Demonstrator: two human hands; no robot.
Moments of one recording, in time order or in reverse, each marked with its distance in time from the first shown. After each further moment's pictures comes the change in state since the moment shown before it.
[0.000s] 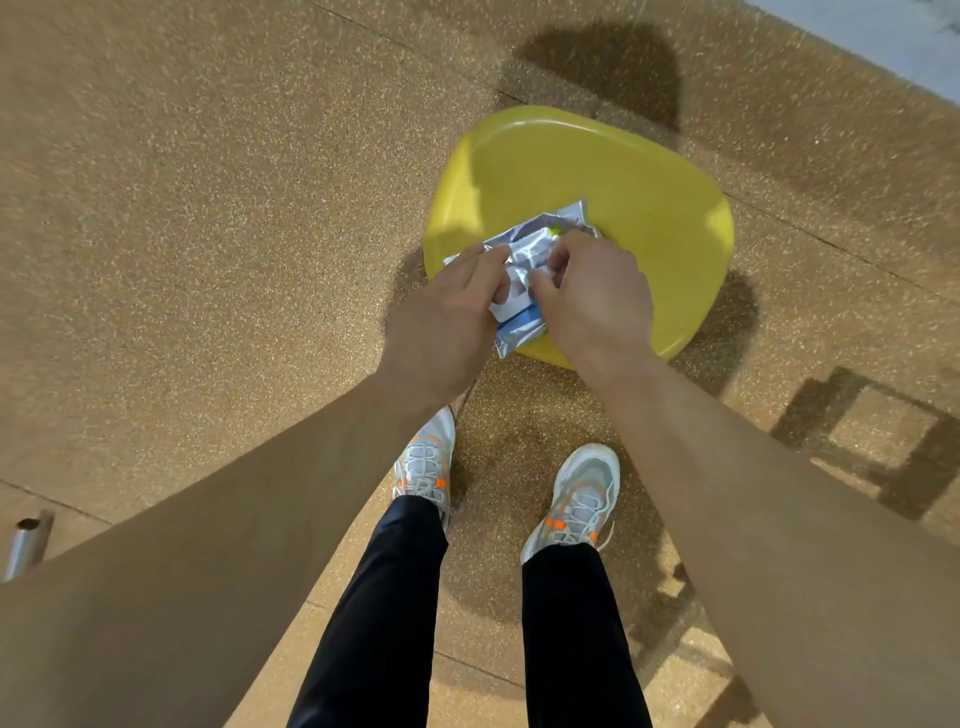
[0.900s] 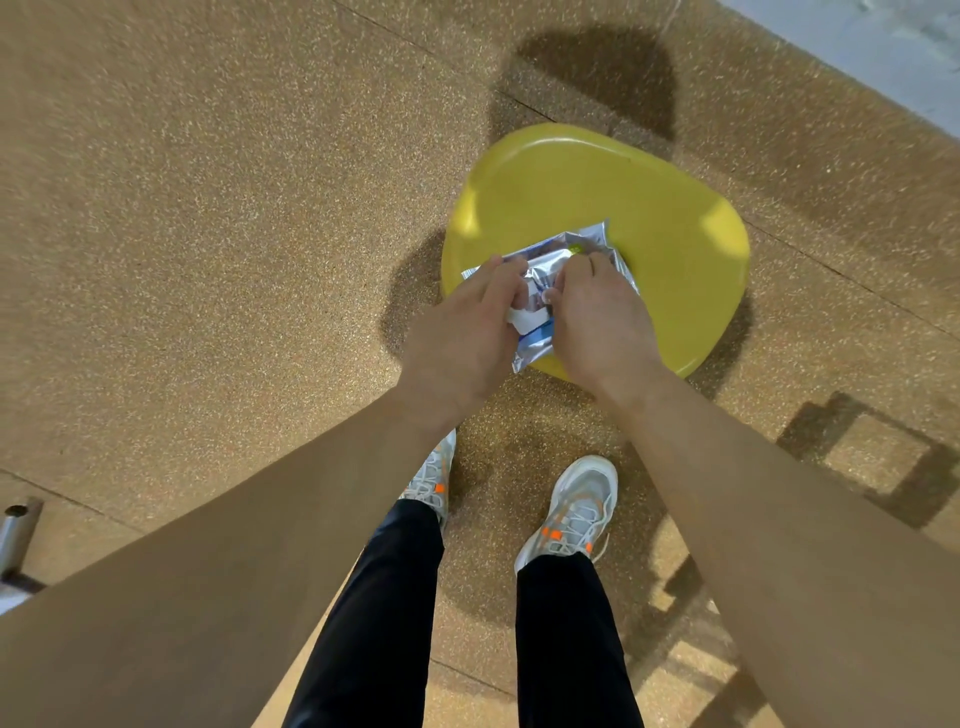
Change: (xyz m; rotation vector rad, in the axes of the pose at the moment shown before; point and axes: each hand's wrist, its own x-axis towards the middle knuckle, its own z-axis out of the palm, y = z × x) left_hand 0.001 0.001 0.004 -0.062 -0.039 -0.161; right_hand 0.003 0.005 0.007 -0.263 -0.075 -0.267
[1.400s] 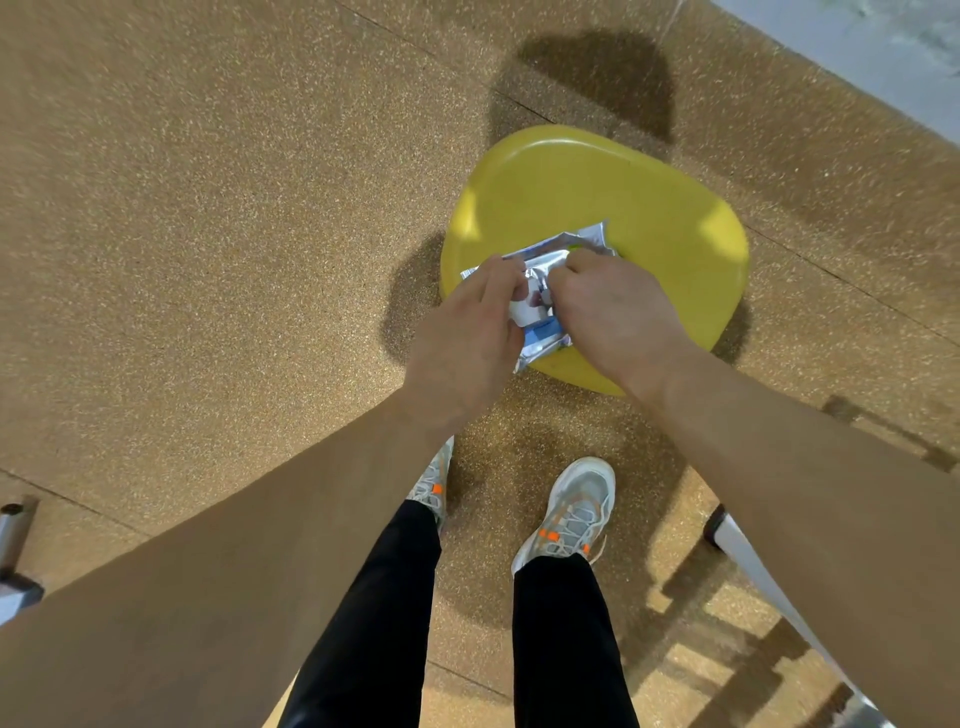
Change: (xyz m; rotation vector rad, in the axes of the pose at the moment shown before) left_hand -0.002 0.010 -0.002 -0.003 0.053 -0.014; right_hand 0.009 0.009 -0.023 -0.218 -0.070 -0.326
